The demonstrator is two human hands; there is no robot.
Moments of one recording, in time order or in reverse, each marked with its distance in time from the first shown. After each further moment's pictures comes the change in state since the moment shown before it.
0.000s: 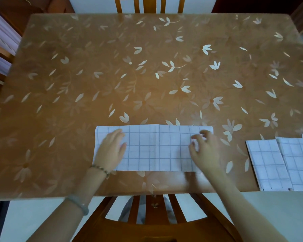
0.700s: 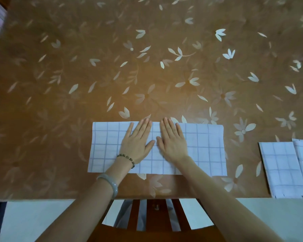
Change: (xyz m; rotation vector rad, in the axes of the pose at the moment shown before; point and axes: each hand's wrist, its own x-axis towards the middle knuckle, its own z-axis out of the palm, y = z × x) left_hand 0.052 0.028 0.080 0.330 -0.187 0.144; right_hand 0.025 -0.047 0.108 -0.219 -0.390 -0.280
